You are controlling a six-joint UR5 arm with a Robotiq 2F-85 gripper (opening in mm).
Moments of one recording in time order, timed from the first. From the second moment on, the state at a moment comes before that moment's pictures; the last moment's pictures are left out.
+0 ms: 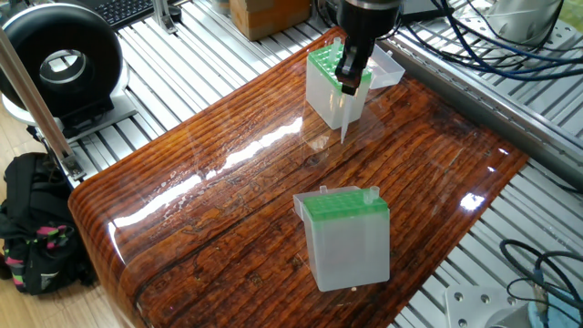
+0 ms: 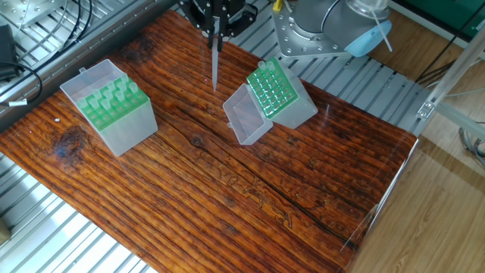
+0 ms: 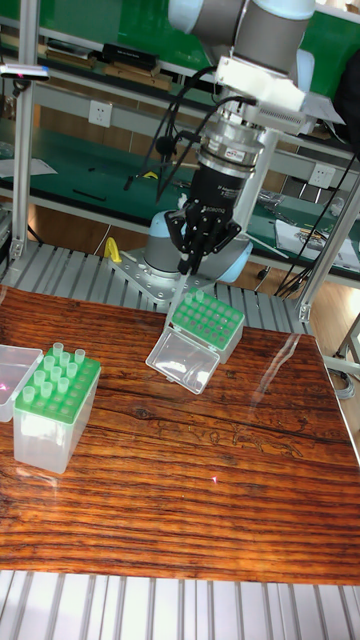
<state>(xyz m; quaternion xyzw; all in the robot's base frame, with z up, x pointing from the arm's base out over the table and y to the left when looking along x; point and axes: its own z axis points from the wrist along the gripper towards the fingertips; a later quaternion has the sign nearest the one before) 0.431 0.005 0.265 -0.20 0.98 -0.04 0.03</state>
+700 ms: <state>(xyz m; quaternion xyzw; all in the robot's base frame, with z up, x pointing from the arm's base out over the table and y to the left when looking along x) 0.461 -0.011 0.283 -0.18 0.98 -0.03 0.02</state>
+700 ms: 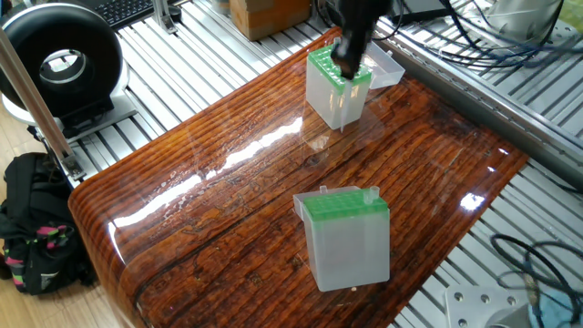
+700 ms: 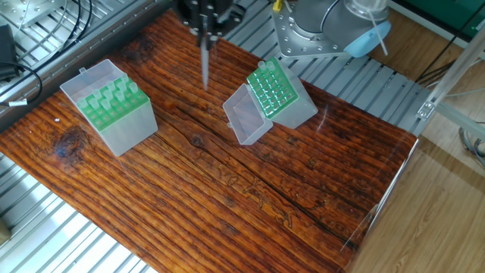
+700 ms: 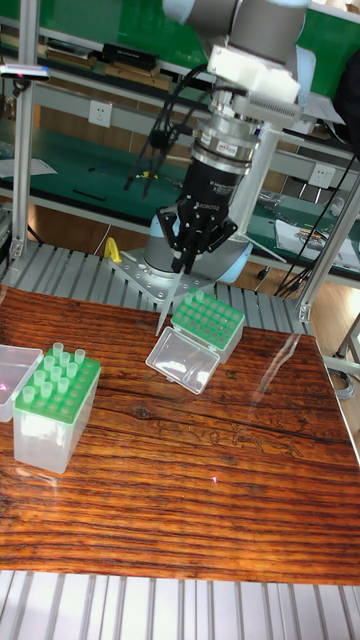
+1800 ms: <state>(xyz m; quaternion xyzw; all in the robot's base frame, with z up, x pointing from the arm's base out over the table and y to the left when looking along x) 0.530 -0.022 0.312 -0.16 0.99 0.00 0.05</state>
